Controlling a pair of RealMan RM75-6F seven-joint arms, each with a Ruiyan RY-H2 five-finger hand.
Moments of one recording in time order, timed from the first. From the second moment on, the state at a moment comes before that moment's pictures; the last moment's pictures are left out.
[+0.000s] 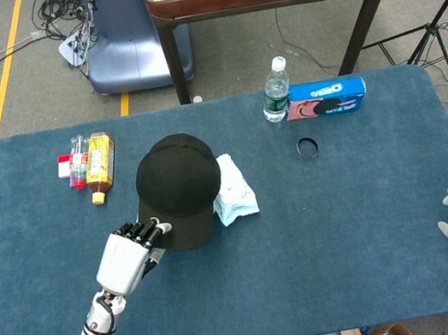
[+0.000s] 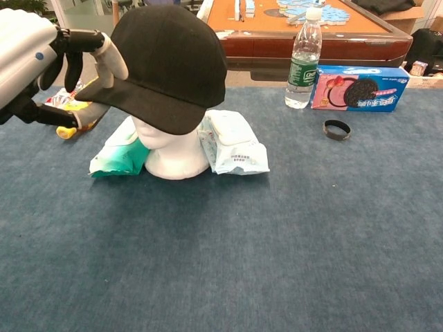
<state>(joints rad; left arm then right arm) -0.51 -1.64 -0.12 -1.32 1.82 1.59 0.27 0.00 -1.09 0.07 -1.53 -1.62 1.69 0.19</state>
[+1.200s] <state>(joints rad) -0.56 -1.62 -0.19 -1.32 1.83 1.63 0.29 -0.01 -1.09 0.07 -1.53 -1.62 1.69 0.19</state>
